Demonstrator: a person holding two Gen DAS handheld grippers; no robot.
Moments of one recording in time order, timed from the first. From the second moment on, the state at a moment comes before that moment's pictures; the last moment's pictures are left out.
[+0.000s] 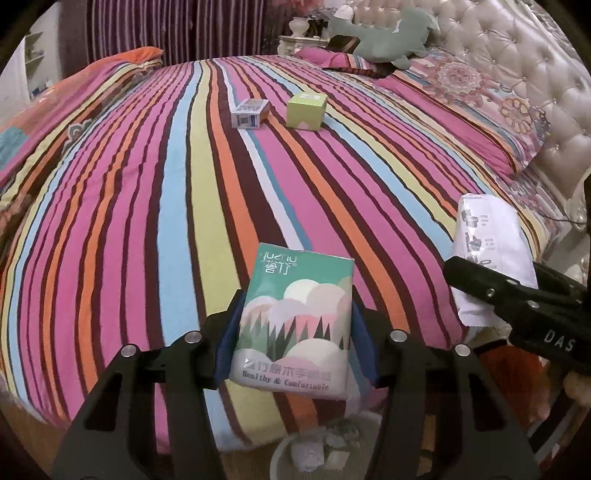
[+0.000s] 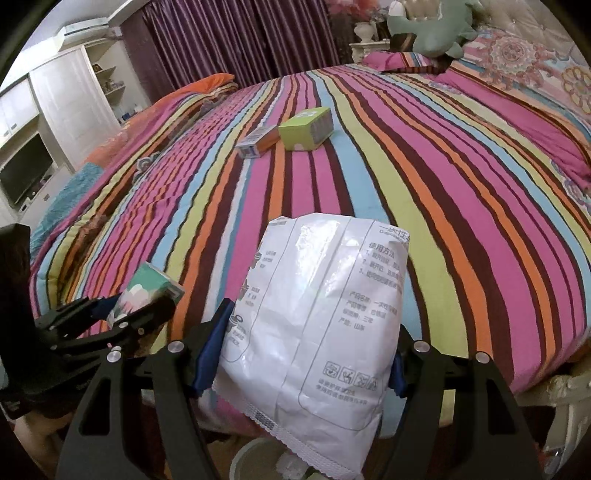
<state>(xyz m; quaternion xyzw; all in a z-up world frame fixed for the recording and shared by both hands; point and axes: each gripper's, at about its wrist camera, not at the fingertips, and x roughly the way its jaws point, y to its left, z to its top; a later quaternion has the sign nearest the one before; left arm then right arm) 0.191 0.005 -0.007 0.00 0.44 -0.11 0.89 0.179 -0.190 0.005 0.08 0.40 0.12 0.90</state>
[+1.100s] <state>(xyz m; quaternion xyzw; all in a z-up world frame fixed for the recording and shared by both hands) 0.060 -0.006 -0.116 0.02 0.59 -0.13 0.80 0.075 -0.196 -0.098 0.18 0.61 0.10 0.77</state>
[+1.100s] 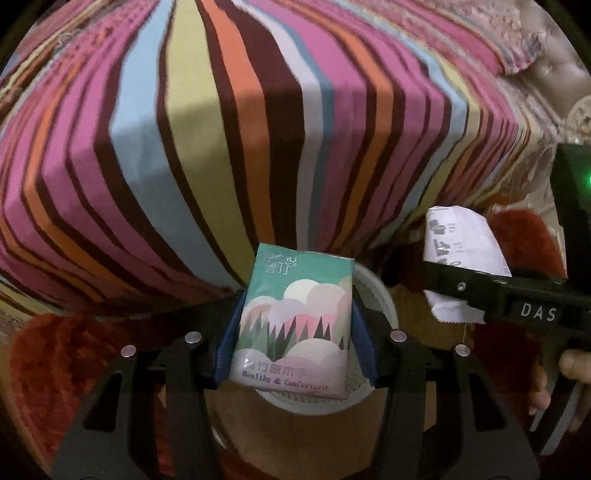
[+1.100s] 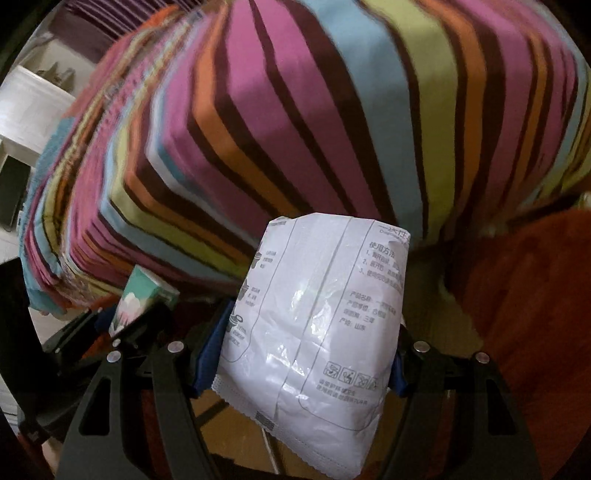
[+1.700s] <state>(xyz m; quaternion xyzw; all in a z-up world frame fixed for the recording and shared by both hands) 0.073 -0.039 -0.224 0.11 0.74 -0.13 0.65 0.086 -0.191 -0.168 0.21 0.74 0.06 0.63</state>
